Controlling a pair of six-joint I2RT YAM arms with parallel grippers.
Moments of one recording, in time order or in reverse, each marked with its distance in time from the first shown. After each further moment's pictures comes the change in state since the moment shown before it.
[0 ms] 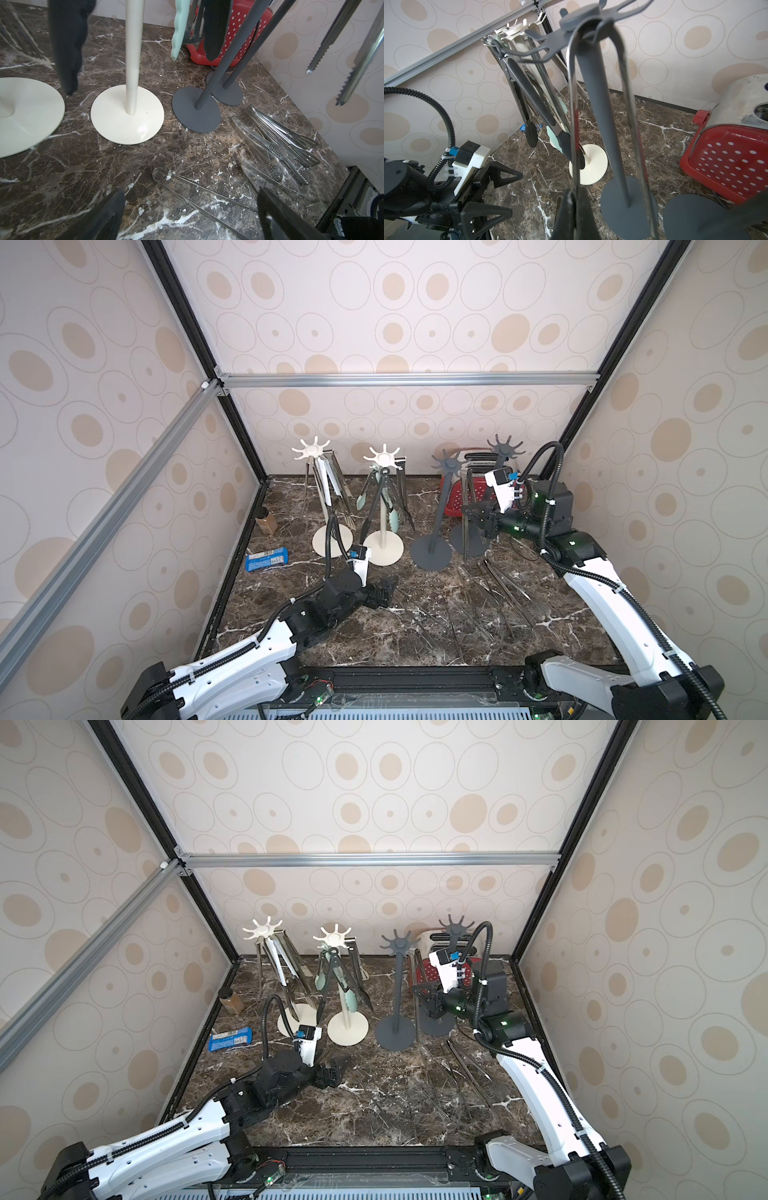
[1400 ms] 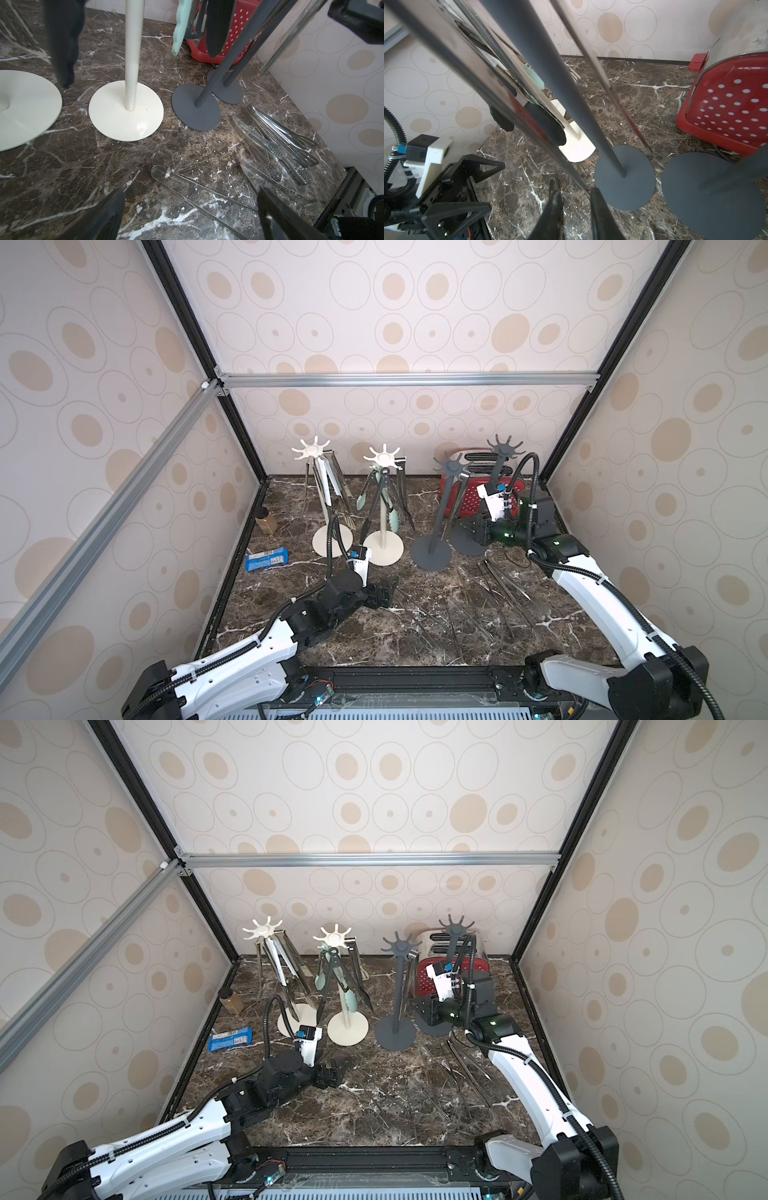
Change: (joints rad) left arm 0.000 0.009 0.001 -0.005 0.004 -0.031; right arm 0.001 0.050 -0.087 -0.017 0.061 0.039
